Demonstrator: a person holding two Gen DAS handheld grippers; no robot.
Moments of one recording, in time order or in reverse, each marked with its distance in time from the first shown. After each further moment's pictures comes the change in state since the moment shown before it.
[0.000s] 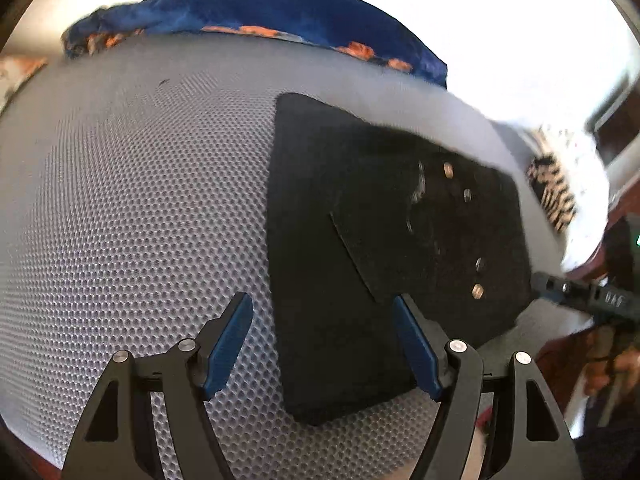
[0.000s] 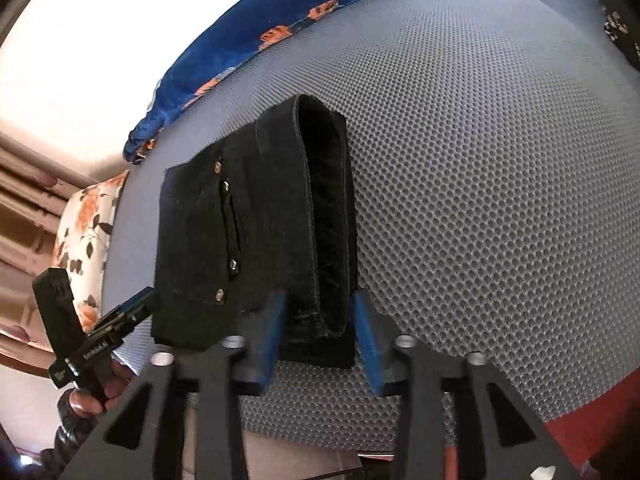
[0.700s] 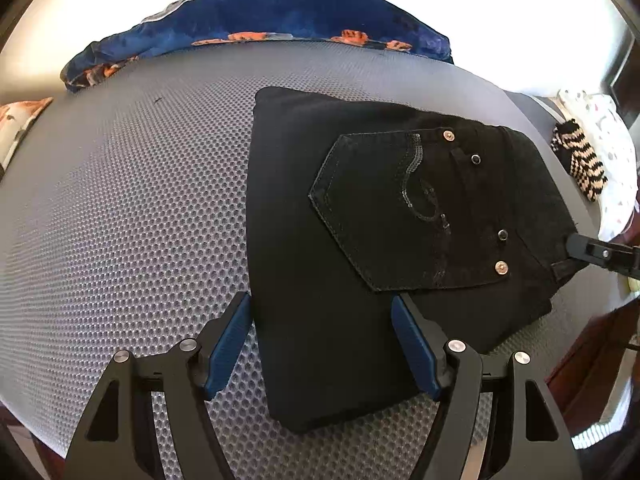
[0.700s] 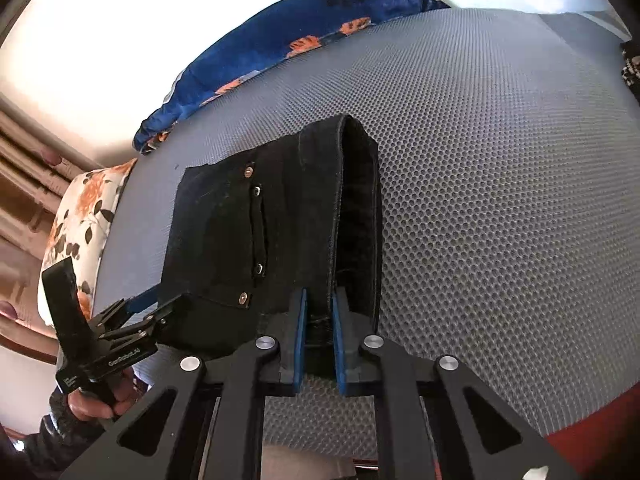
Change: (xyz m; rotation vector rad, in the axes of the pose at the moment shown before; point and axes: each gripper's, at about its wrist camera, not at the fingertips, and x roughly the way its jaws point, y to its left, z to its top) left arm 0.019 -0.040 -0.013 0.141 -0.003 0.181; right arm -0.009 0.036 0.004 -0.102 -0.035 -0.043
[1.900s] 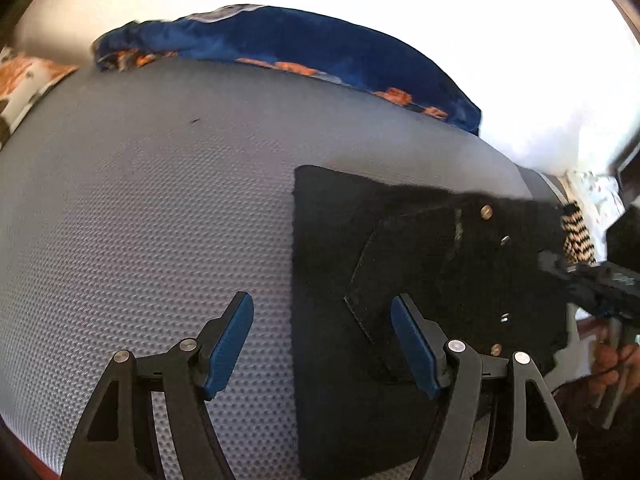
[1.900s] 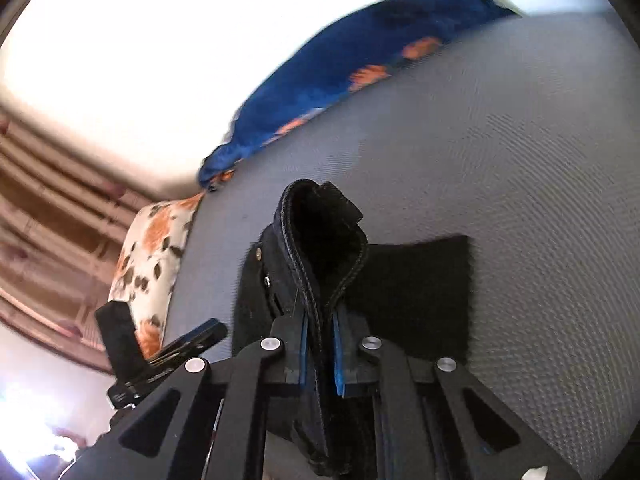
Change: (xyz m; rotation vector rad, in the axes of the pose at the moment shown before) left arm -0.002 0.046 0.049 -0.186 -0.093 -0.076; right arm 0.033 -0.007 0.078 0.052 -0.025 0.298
